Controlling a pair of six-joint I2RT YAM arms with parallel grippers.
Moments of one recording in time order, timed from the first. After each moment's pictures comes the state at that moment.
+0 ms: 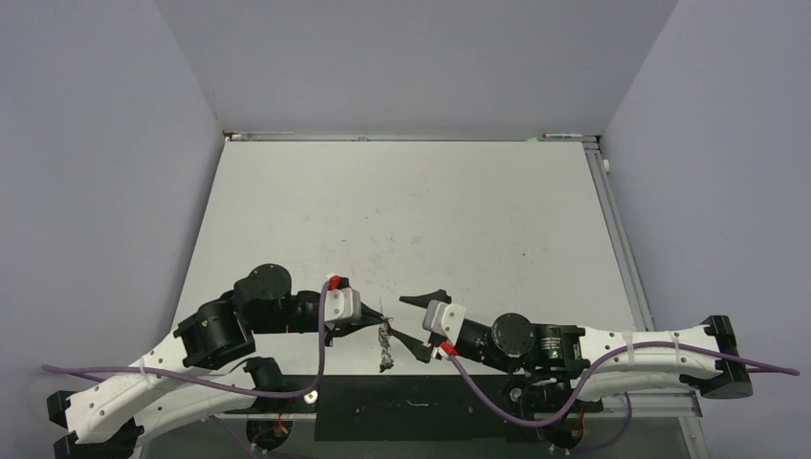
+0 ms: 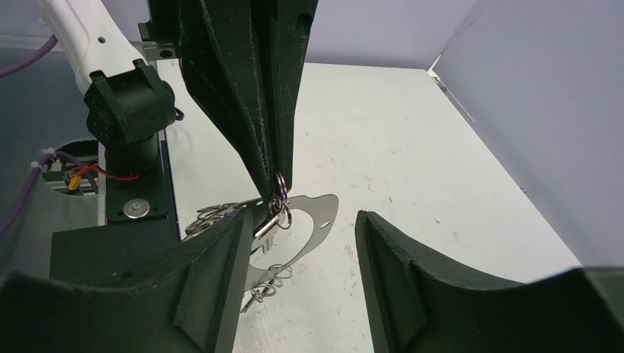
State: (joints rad) left arm -1.05 0.64 0.87 -0.50 0.38 0.19; right arm 1.52 0.84 0.67 0.15 0.30 -0.28
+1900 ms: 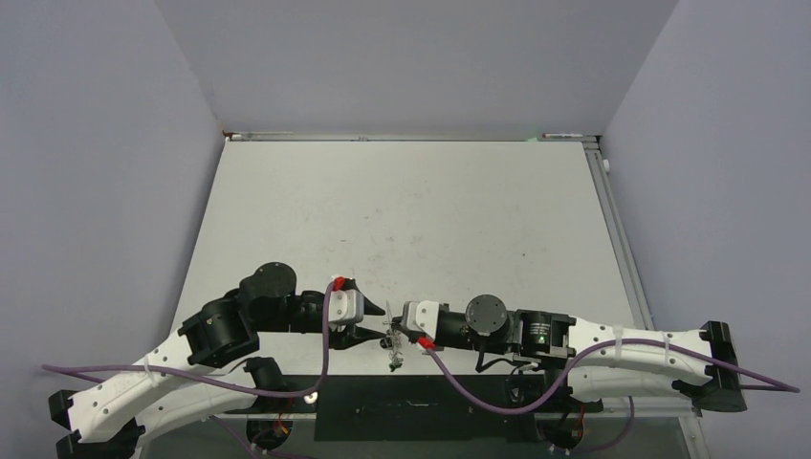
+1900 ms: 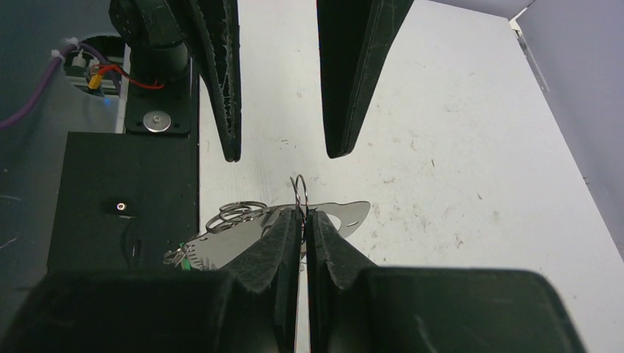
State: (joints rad) left arm -1.04 0.66 0.86 -0.50 0.44 0.18; right arm 1.37 0.93 0.71 -0.03 0.01 -0.32
